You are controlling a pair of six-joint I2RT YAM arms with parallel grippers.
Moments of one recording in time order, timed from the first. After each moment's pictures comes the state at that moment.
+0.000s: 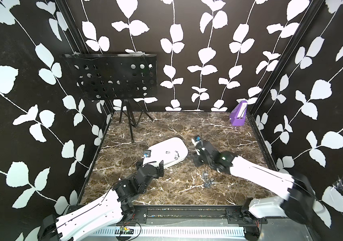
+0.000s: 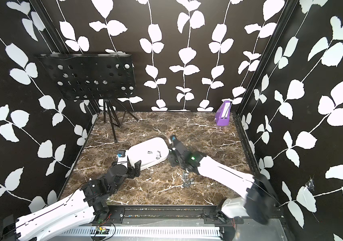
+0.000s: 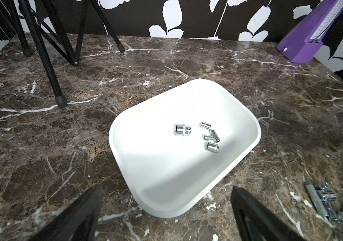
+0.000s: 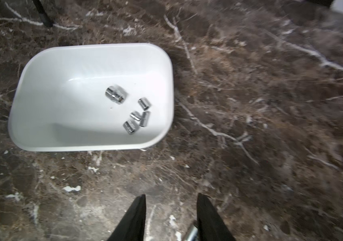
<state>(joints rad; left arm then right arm) -0.95 0.66 0.42 -0.32 -0.59 -0.49 0.88 1.24 0.90 -0.50 0.26 0.34</state>
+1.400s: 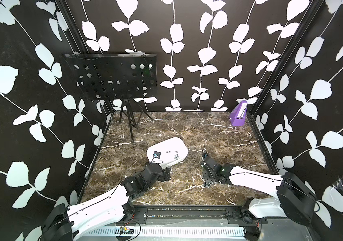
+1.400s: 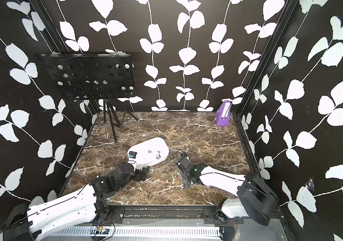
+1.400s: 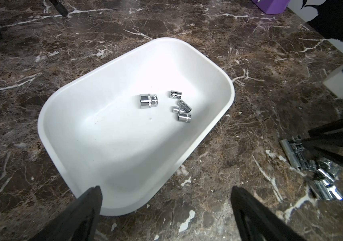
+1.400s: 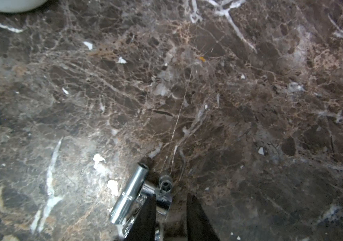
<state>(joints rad) -0.95 0.83 0.41 -0.22 -0.38 -0.44 0.84 1.35 0.64 -0.47 0.26 0.42</state>
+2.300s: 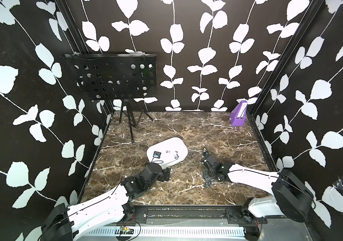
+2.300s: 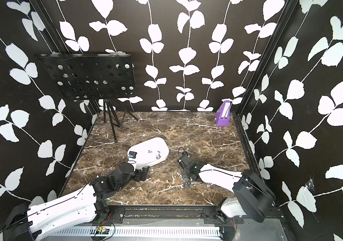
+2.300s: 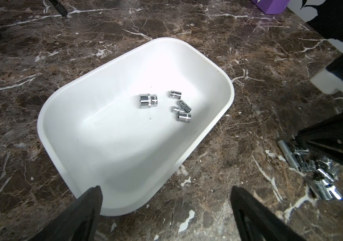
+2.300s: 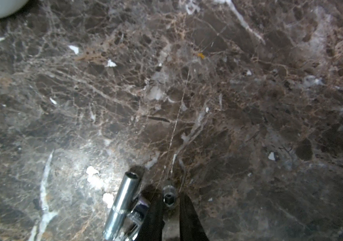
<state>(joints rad) -0.95 0.83 0.41 -0.22 -0.37 -0.44 0.80 1.39 0.65 -0.45 0.20 0.42</state>
